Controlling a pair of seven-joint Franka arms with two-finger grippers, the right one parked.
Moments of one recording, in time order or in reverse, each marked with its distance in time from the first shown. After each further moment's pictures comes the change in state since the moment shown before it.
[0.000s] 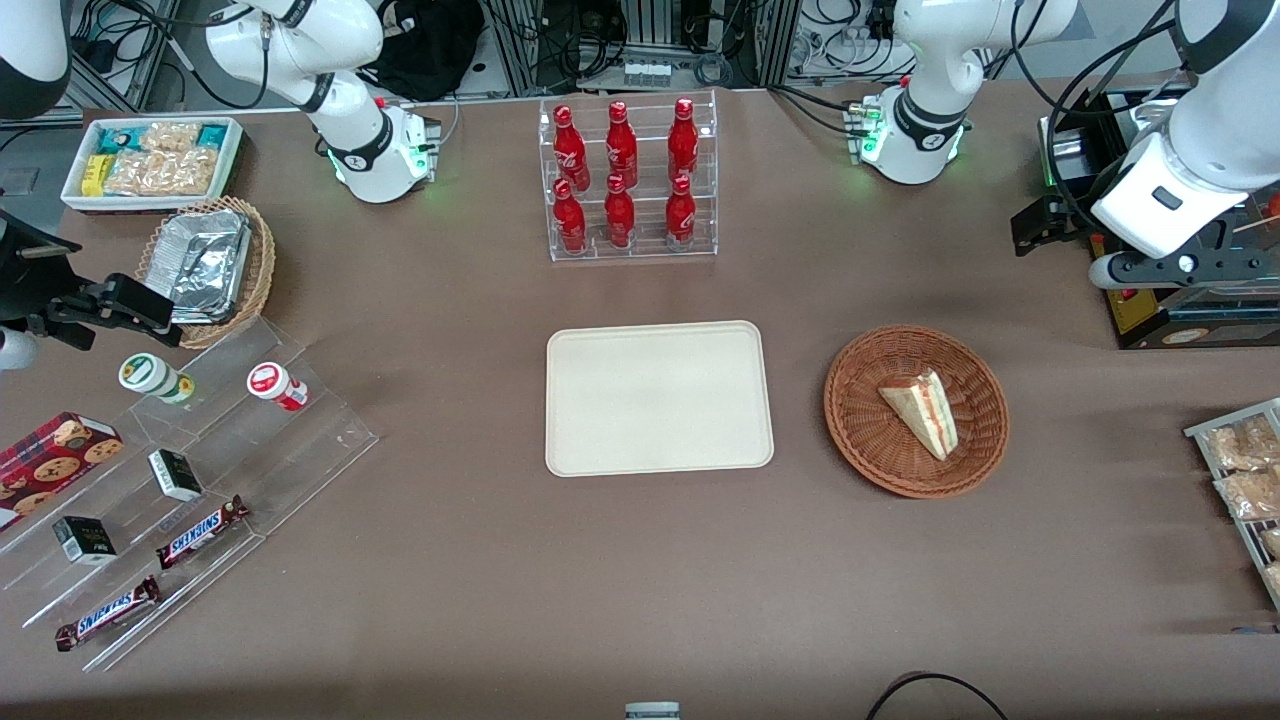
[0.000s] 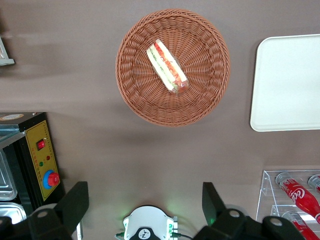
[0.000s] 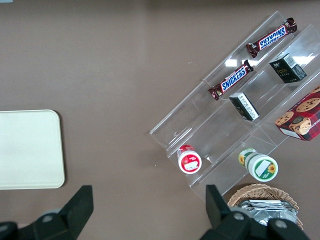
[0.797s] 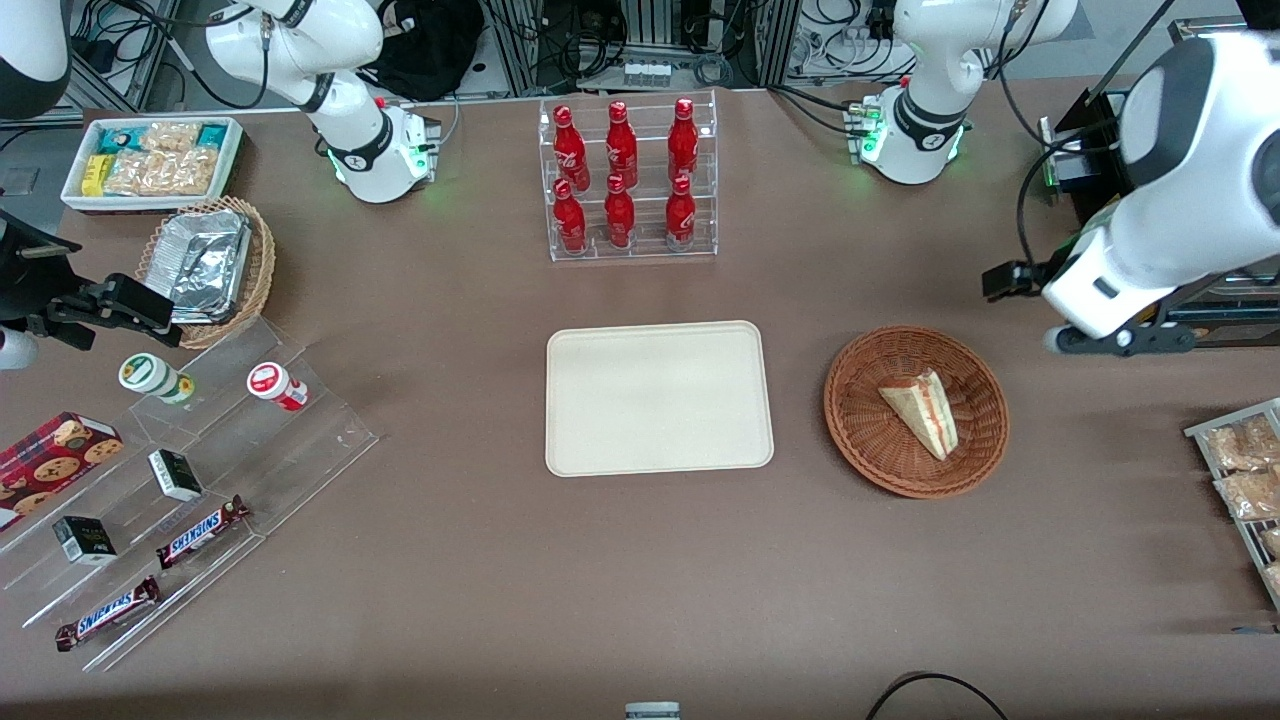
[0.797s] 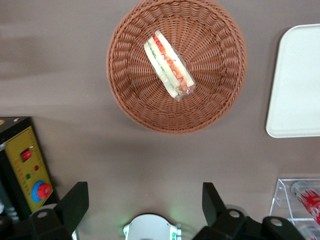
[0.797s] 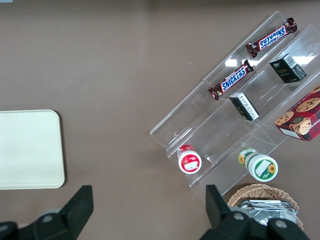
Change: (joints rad) arm 0.000 0.112 0.000 -0.128 0.013 0.156 0.006
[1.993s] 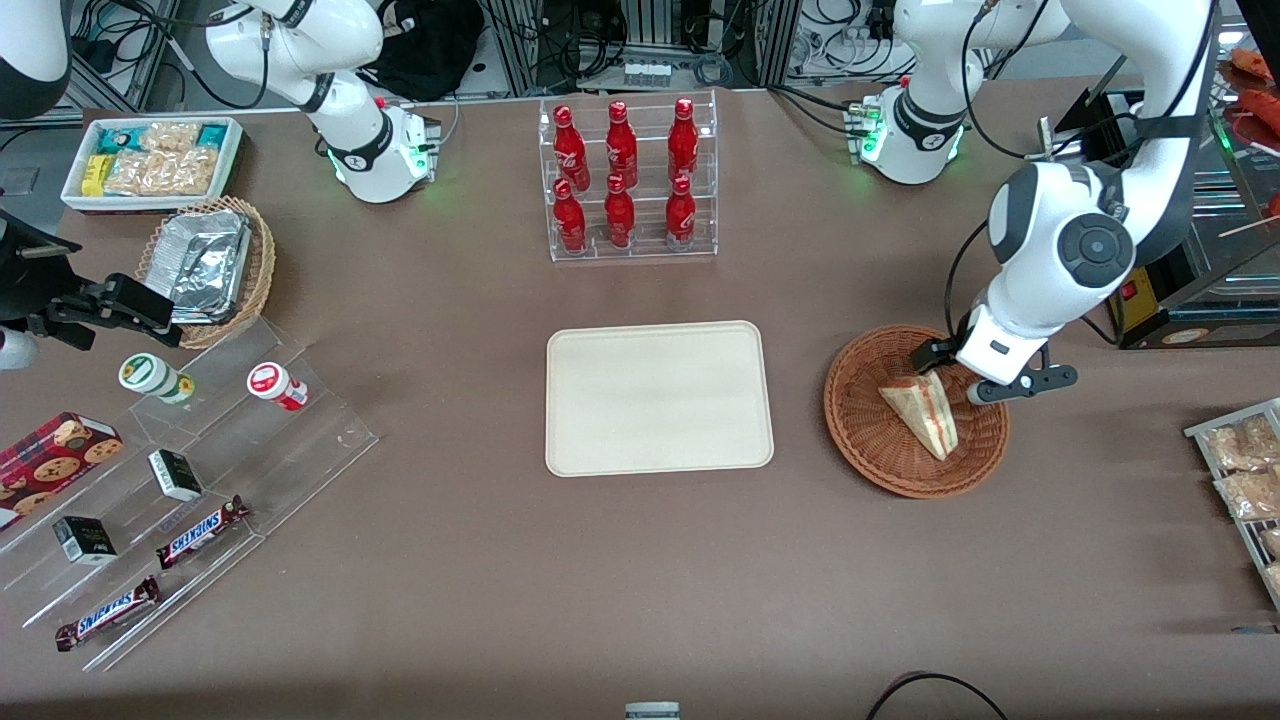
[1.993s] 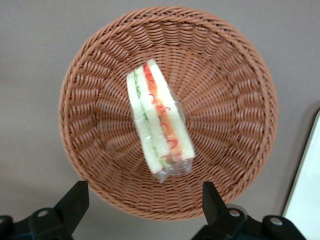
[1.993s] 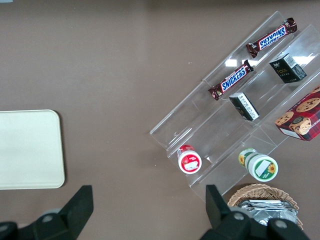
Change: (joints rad) arm -0.034 0.022 -0.002 -0.450 0.000 0.690 -0.305
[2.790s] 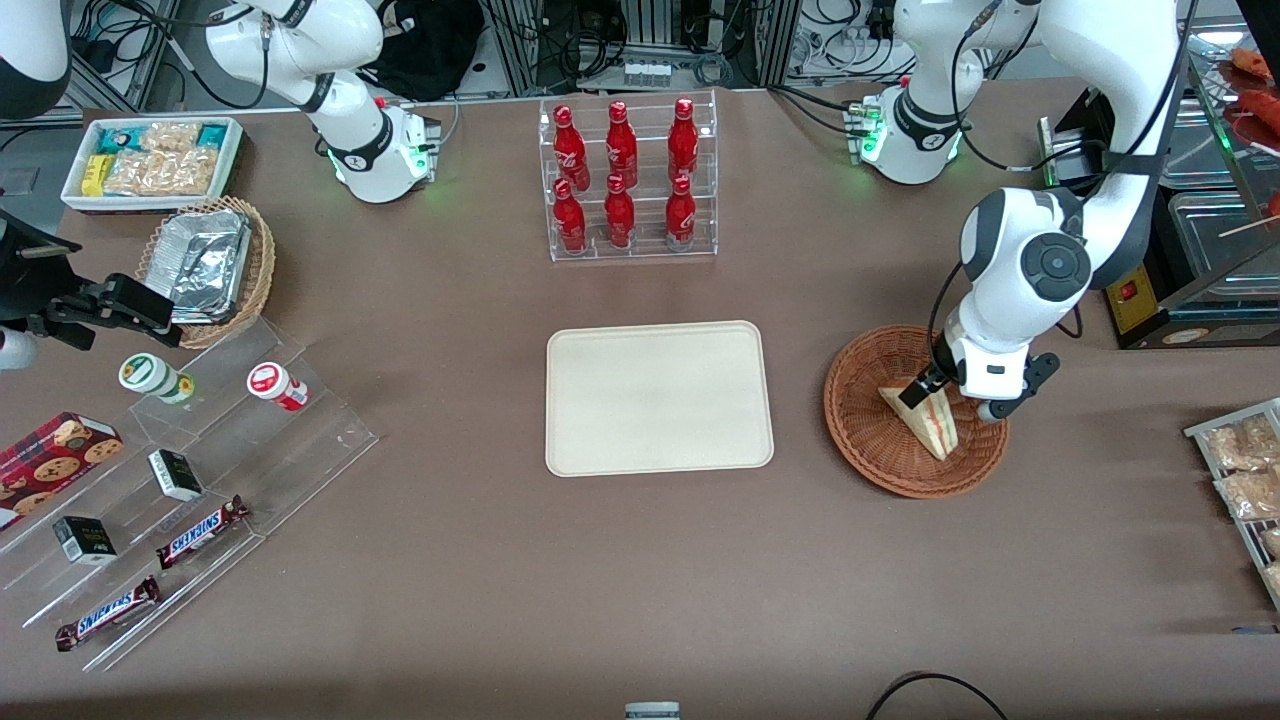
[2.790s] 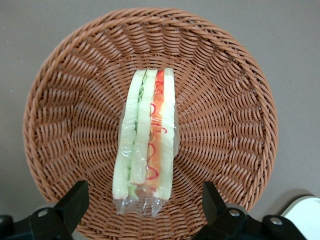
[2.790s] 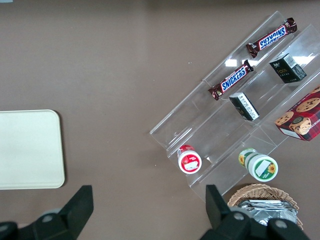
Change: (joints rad) arm -0.008 0.092 -0.014 -0.027 0.000 0.166 -0.495
